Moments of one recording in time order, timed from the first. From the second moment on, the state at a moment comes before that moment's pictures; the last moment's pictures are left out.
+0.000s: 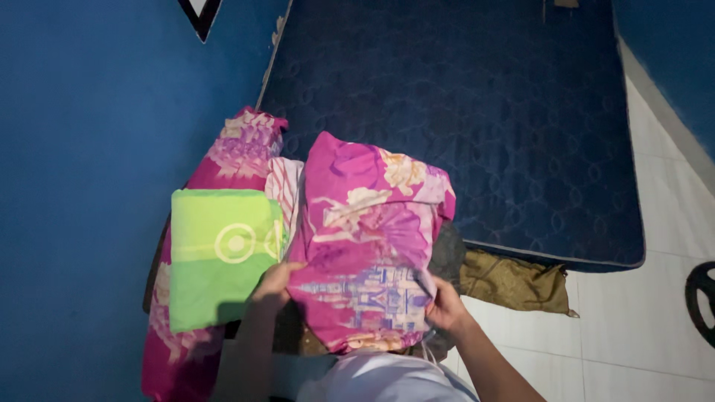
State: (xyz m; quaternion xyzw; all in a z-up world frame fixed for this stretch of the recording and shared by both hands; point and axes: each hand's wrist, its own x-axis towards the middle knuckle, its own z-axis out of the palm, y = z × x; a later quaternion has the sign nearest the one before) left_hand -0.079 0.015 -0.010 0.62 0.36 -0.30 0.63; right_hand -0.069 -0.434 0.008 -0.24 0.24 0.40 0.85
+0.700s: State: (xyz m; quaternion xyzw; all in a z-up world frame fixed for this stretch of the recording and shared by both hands) left_hand -0.097 0.002 0.051 0.22 0.35 -0.20 0.89; right_hand -0.079 -0.419 0.062 -0.20 0.25 0.44 0.84
